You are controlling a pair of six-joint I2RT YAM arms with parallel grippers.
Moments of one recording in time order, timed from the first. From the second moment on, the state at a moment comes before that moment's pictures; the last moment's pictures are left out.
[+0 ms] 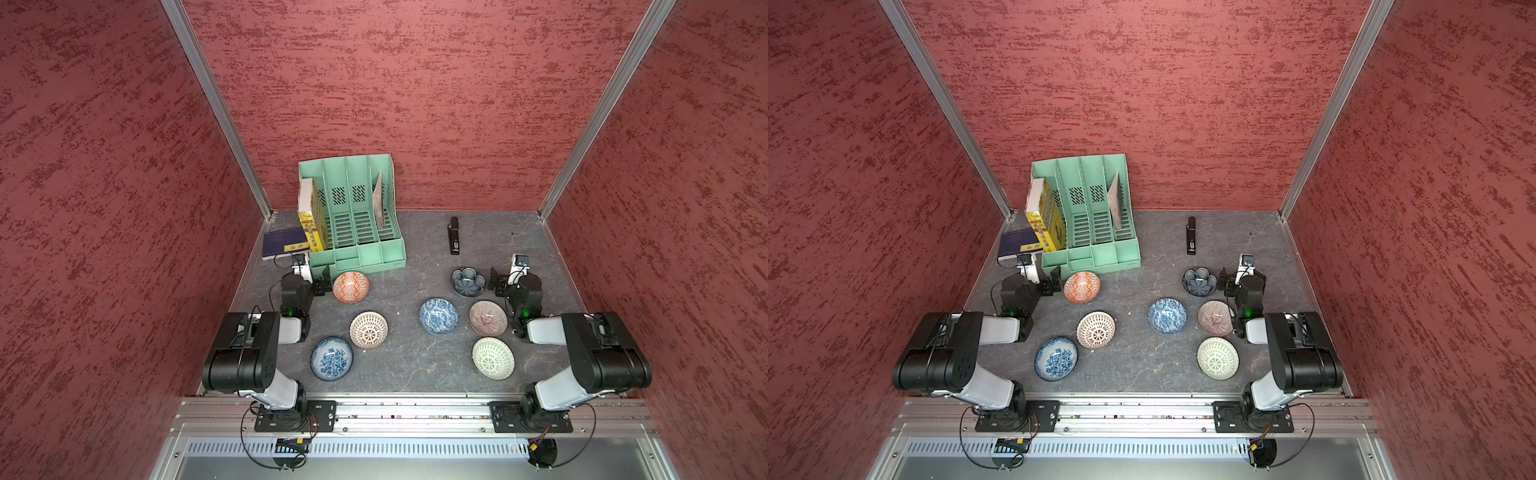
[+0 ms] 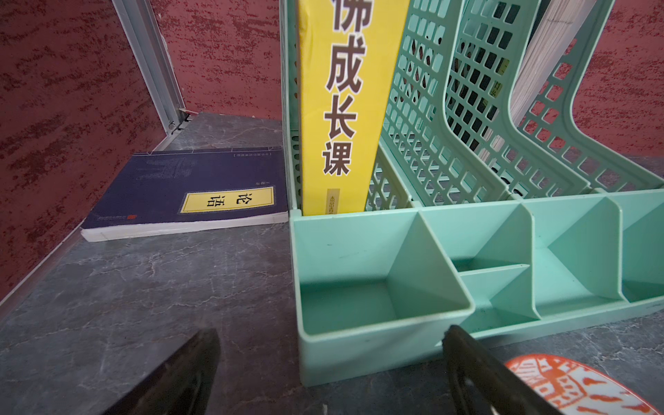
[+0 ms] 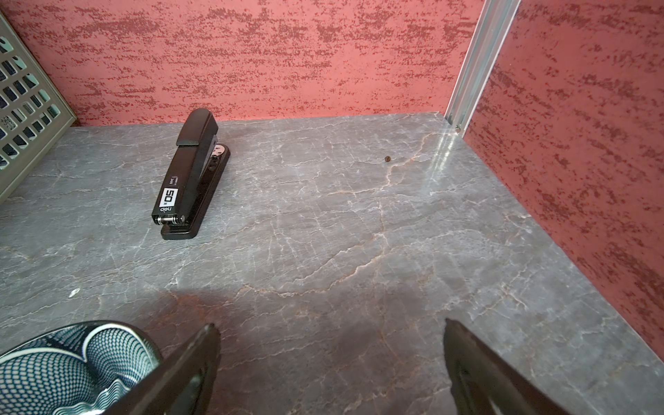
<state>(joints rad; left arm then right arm) 0.03 1.54 0.37 0.88 0.02 -0.09 0.02 1.55 0.38 0.87 0.11 0.05</state>
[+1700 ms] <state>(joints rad) 0.23 0.72 0.77 -0.99 0.61 -0.78 0.02 1.09 0.79 -0.96 -0.17 0.67</state>
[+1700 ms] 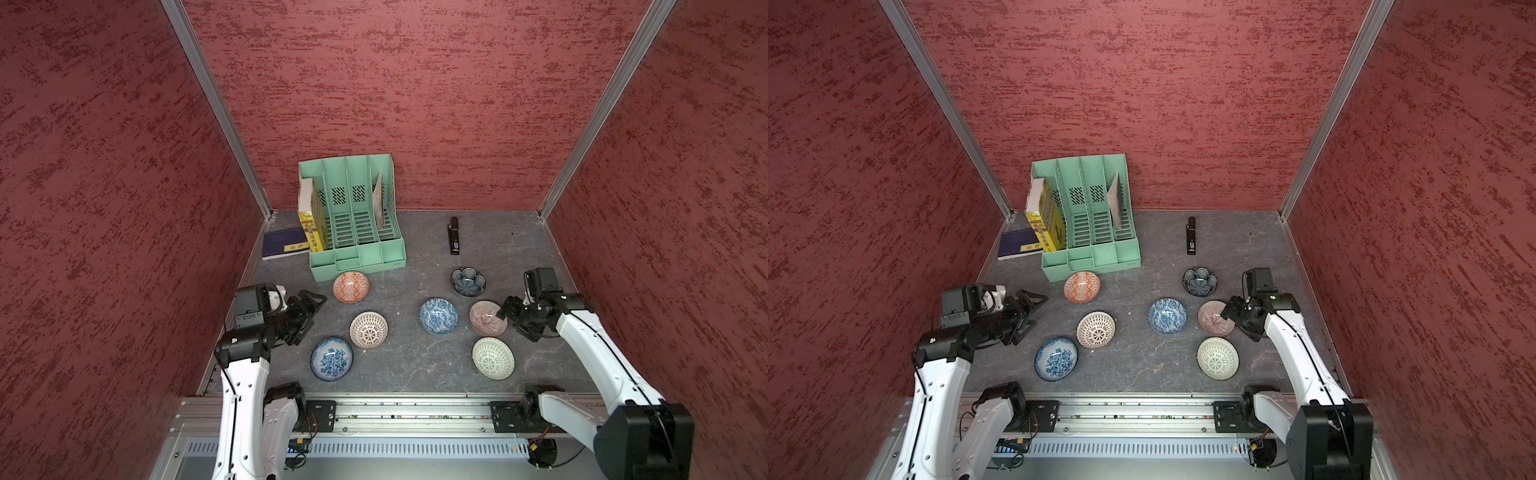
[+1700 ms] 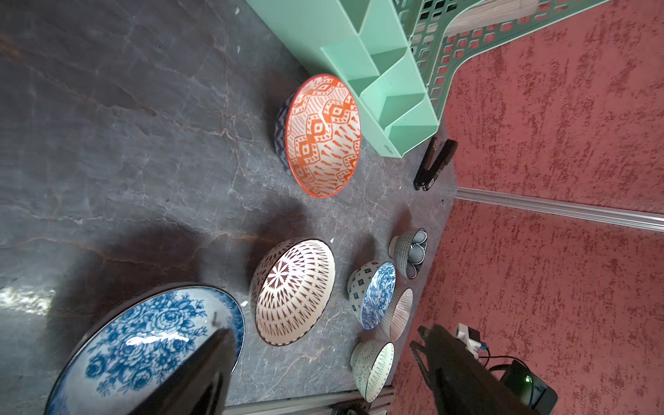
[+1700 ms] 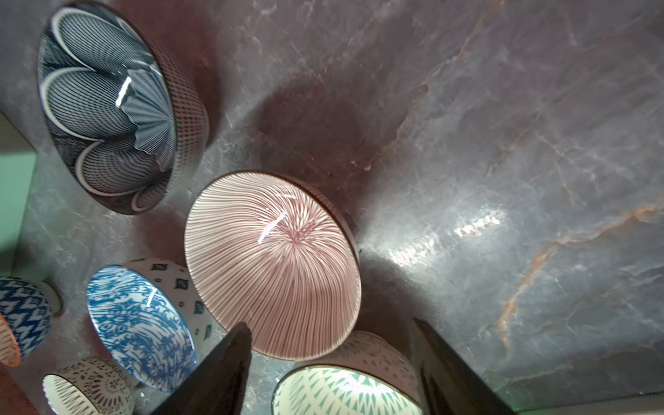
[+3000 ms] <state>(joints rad) 0.23 0.77 0.77 -1.03 0.62 -0.69 0.02 1.24 0.74 -0.84 -0.16 0.67</state>
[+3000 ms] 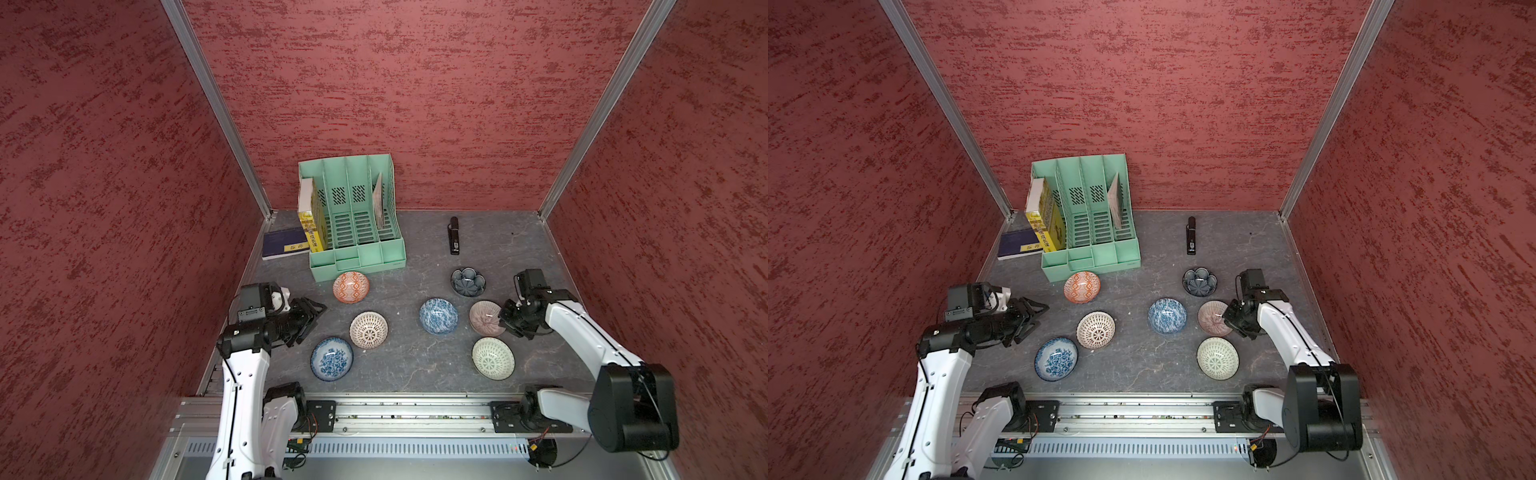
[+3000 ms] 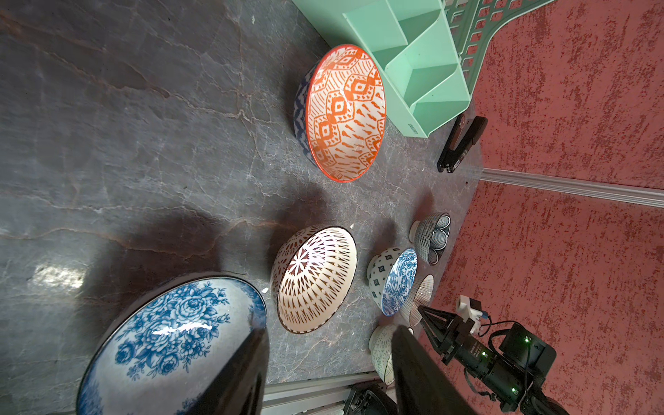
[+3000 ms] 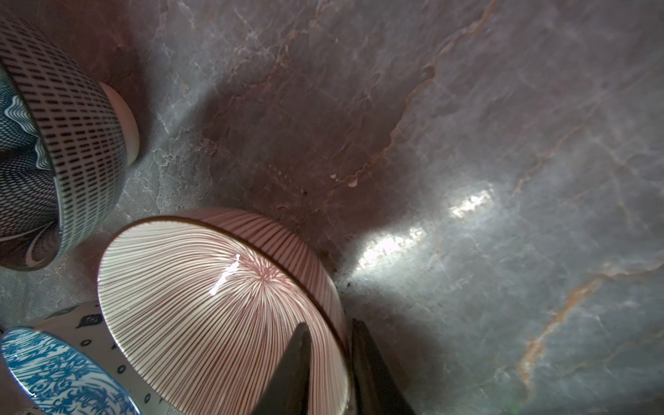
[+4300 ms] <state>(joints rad) 0.23 0.87 0.94 -1.12 0.68 -0.59 0.04 1.17 1.13 -1.12 -0.26 0.61</state>
